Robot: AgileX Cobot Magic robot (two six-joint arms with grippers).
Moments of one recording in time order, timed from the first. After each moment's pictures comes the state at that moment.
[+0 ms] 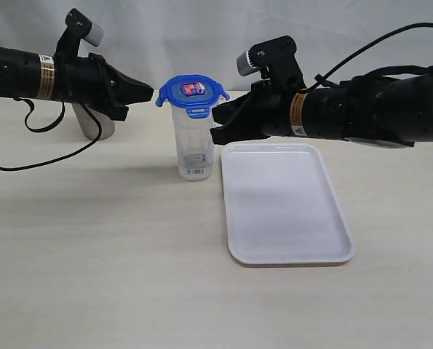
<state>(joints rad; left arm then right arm) -0.09 2.03 -1.32 1.65 -0.84 -1.20 0.36 1.85 -1.08 -1.14 -0.43 1.03</state>
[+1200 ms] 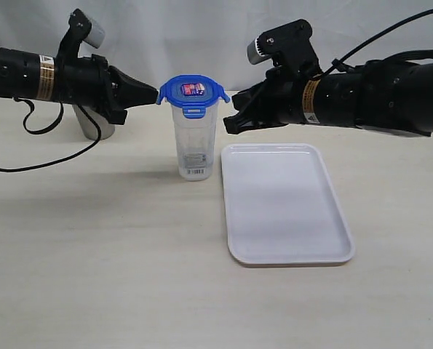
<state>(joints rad) -0.09 2.03 -1.32 1.66 -0.91 -1.18 0.36 1.78 -1.08 -1.15 -0.27 1.00</state>
